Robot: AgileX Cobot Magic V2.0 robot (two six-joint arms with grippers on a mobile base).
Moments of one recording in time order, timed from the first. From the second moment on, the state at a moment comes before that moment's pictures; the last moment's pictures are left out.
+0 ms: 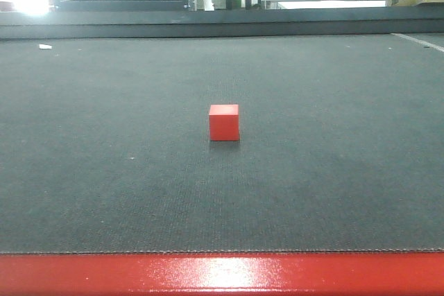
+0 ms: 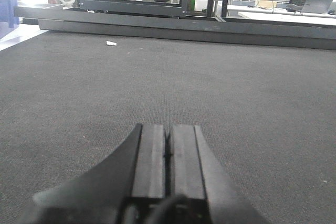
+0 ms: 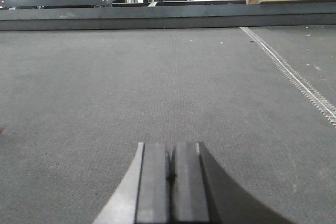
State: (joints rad) left arm -0.07 -0.01 0.03 0.00 0.01 -0.04; right arm -0.02 -0.01 0.03 0.13 0.09 -0.03
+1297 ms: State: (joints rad) left arm -0.07 -0.01 0.03 0.00 0.01 -0.04; right arm -0.02 0.17 -0.33 0.13 0.11 -0.03
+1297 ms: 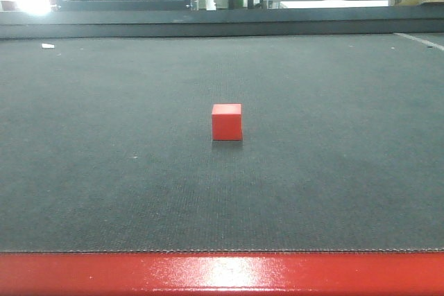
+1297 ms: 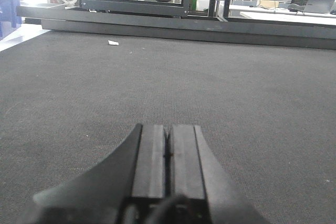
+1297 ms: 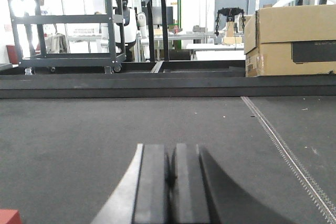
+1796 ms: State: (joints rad) left arm -0.07 -0.01 0.03 0.00 0.01 -0.04; right arm 0.27 0.89 -0.89 0.13 0.42 0.01
